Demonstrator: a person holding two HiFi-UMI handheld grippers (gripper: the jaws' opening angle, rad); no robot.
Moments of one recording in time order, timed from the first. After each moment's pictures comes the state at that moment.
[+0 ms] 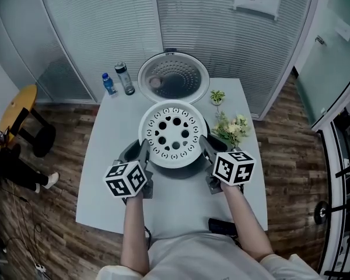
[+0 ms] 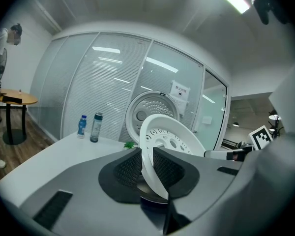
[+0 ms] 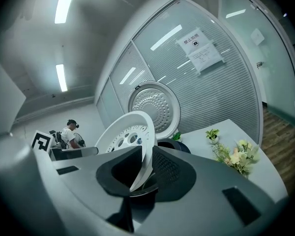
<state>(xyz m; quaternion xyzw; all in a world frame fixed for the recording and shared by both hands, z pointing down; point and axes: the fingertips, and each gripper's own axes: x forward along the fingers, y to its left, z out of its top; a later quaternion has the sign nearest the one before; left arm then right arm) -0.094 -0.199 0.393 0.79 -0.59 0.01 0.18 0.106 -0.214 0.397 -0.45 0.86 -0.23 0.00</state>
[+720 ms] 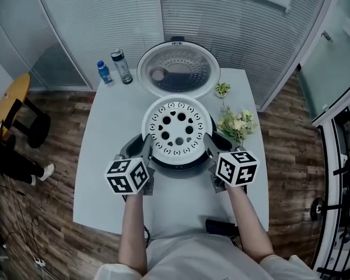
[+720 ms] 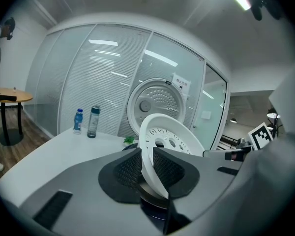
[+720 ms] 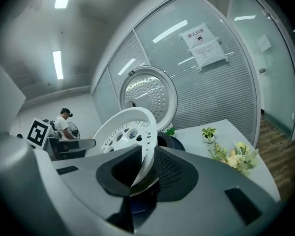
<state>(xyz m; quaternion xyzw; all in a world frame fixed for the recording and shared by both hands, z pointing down) -0.096 -0.231 0.418 0.80 -0.57 0.04 0.19 0.100 -0.240 0.426 -0.47 0.85 -0.21 -0.05</state>
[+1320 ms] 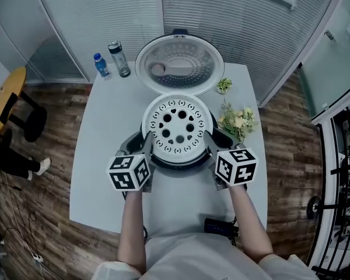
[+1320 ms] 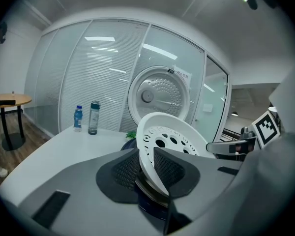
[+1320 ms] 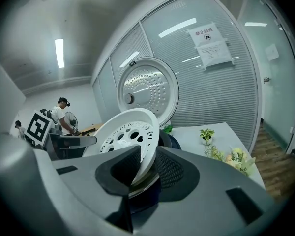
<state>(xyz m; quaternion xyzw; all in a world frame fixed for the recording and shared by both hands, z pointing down) -0.095 -0.250 0.446 0.79 -0.57 0.08 0.19 0.098 -0.256 0.440 -0.48 0.85 -0.19 -0.10</state>
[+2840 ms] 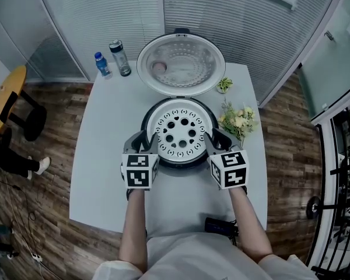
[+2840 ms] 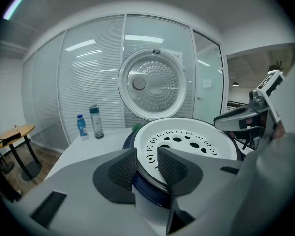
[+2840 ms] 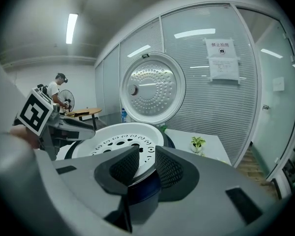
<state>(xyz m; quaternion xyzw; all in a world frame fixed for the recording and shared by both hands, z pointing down) -0.096 -0.253 0.470 0.77 -0.59 0.20 0.12 0.094 -0.253 0.447 -0.51 0.84 -0.10 -0.19</state>
